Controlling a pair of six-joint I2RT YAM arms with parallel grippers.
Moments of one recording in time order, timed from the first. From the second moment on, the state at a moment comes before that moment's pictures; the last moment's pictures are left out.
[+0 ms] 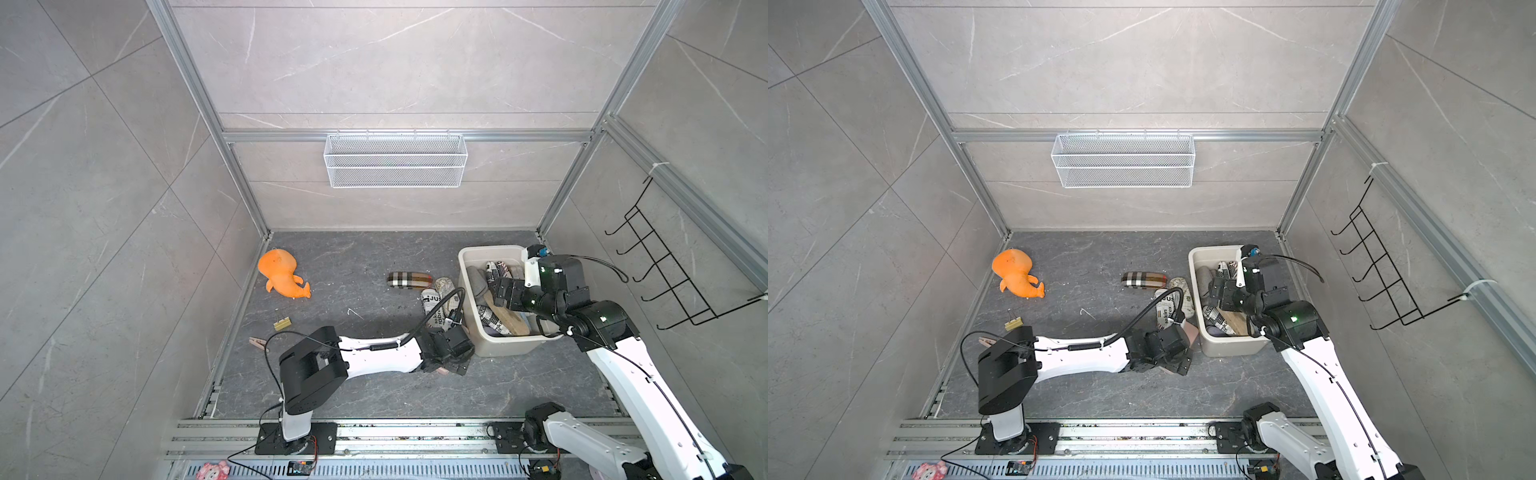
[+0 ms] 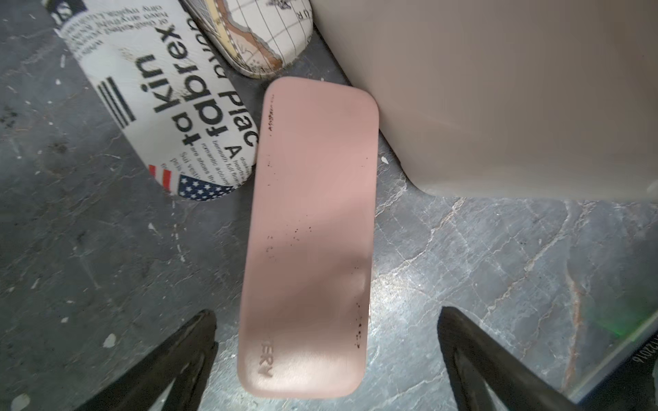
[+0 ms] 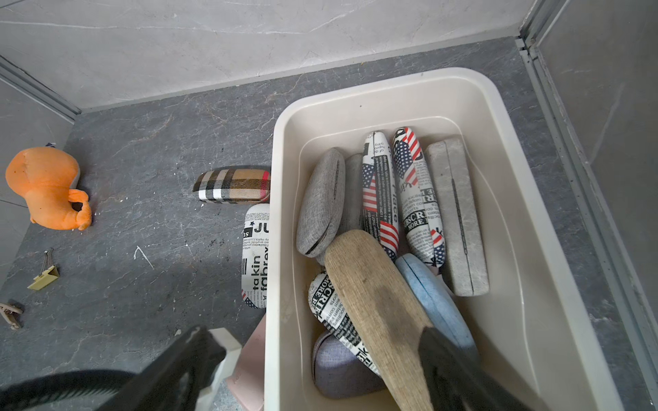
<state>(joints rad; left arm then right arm) -1.25 1.89 1.30 -0.46 -0.26 -0.64 0.30 0.99 1.22 -0.93 0.07 0.32</state>
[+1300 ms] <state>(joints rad) -1.33 1.65 1.00 -0.49 -0.39 -0.67 0.30 1.06 1.27 -0.90 -0.01 0.35</state>
